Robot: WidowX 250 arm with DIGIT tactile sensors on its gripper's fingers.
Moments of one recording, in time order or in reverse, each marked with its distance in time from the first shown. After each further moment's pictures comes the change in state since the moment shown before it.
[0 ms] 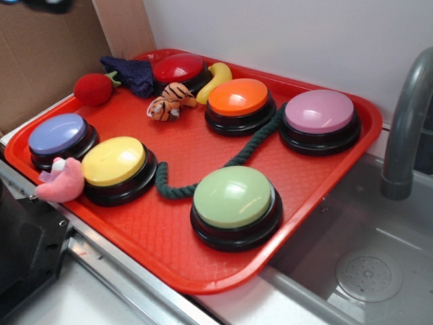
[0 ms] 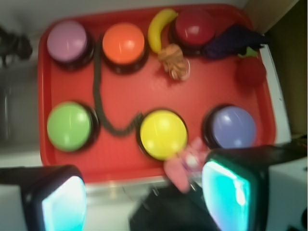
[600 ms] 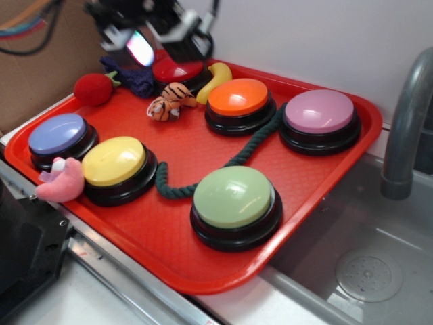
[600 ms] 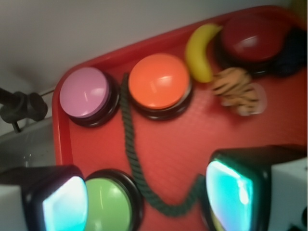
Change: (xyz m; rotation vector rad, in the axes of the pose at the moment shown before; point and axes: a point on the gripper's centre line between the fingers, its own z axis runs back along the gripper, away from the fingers) arm 0.049 -0.030 -0.091 -0.180 -0.147 0.136
